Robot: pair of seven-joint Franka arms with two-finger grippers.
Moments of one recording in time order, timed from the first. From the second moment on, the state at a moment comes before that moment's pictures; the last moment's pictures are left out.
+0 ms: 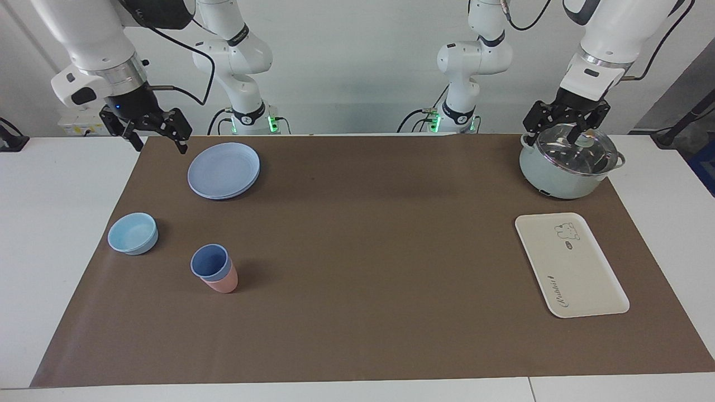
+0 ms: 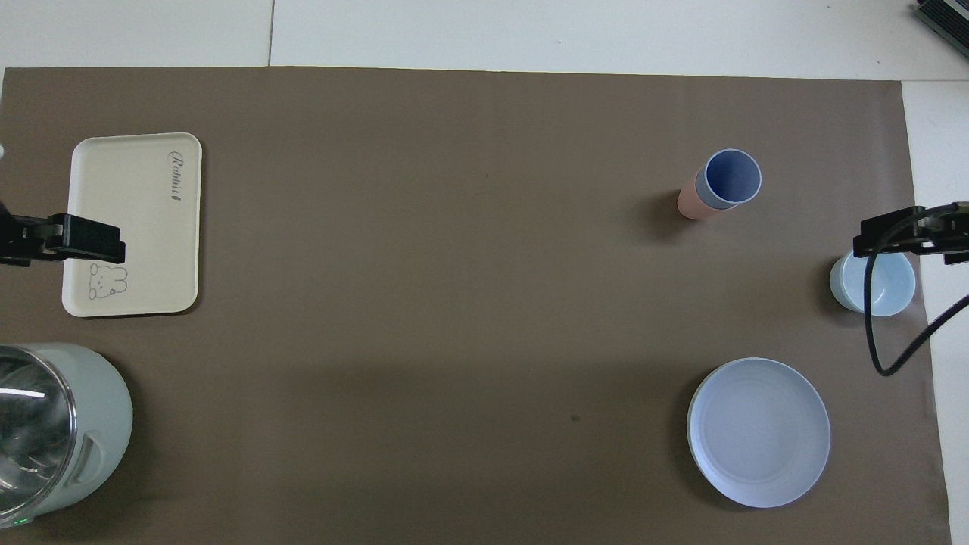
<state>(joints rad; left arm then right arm) -0.02 -0.08 -0.06 -1.62 0.00 1.58 -0.06 0.02 -0.03 -0.05 -1.59 -0.02 1.56 0.07</state>
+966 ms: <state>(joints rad) -0.02 -0.08 -0.06 -1.62 0.00 1.58 -0.06 -0.04 -0.04 -0.05 -1.69 0.04 1.84 -0.45</state>
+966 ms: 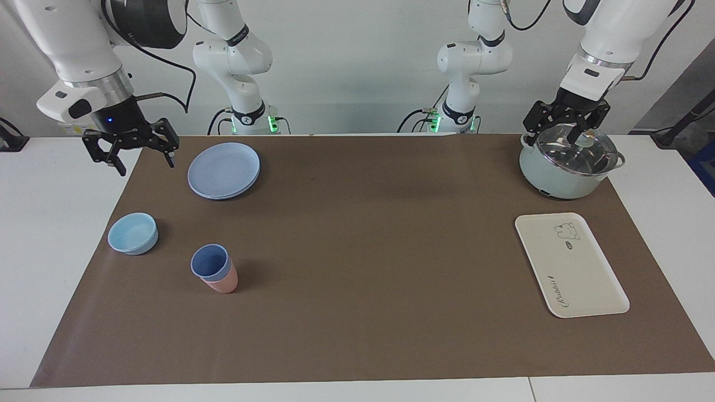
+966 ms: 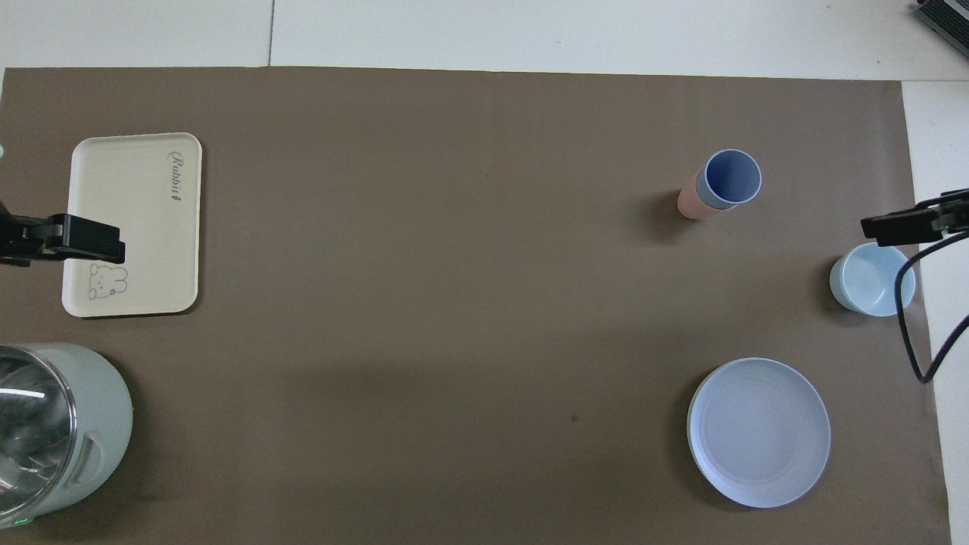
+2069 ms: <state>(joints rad) -0.02 -0.08 -0.06 -1.62 0.00 1.58 -0.06 -0.20 0.18 -0.06 -1.90 0.82 2.14 -1.60</state>
